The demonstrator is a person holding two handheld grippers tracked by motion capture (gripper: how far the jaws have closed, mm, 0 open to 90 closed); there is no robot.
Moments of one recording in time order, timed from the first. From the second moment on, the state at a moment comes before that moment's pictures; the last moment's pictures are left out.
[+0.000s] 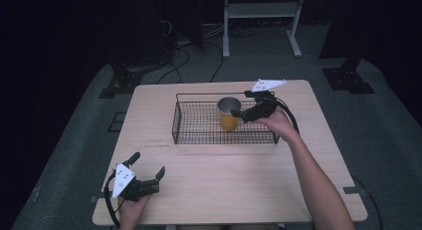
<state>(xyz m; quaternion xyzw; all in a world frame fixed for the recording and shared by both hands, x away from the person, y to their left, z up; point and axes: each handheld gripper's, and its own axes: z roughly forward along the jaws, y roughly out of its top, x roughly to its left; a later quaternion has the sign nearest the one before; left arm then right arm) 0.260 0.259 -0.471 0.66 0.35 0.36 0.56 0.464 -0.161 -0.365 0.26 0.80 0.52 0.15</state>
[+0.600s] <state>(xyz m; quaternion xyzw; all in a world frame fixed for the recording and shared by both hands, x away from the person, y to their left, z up) 0.260 0.258 -0.471 0.66 0.35 0.36 0.56 0.445 -0.179 -0.376 0.26 0.80 0.52 0.15</state>
